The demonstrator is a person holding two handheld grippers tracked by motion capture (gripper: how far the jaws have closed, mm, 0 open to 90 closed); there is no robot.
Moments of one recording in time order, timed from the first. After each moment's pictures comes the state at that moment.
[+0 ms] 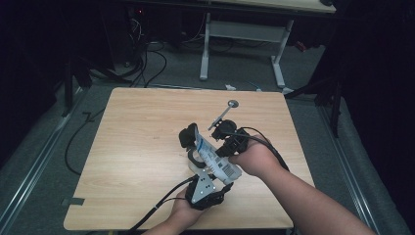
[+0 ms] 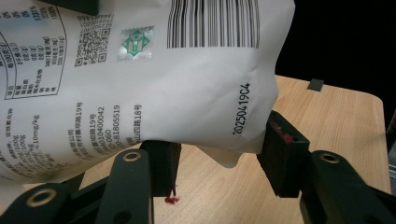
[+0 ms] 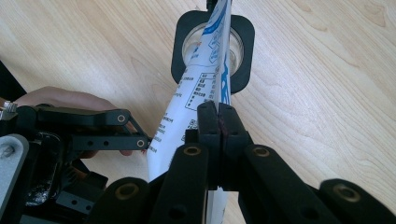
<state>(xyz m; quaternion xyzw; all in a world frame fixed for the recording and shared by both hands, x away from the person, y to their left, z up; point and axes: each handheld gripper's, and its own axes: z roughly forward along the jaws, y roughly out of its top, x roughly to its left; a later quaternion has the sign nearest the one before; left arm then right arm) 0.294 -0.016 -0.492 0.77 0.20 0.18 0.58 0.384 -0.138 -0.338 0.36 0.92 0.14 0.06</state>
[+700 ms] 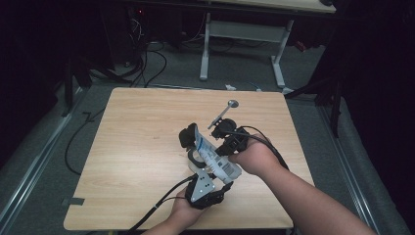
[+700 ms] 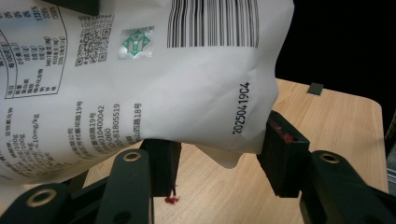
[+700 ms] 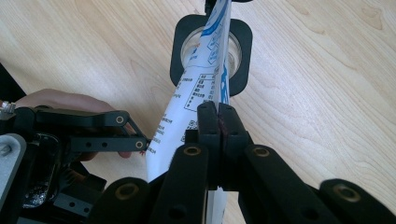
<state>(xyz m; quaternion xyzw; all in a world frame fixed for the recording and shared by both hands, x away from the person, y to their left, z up) 0.296 -0.015 -0.490 0.77 0.20 0.17 0.58 0.385 -0.137 -0.336 0.36 0.92 0.14 0.06</state>
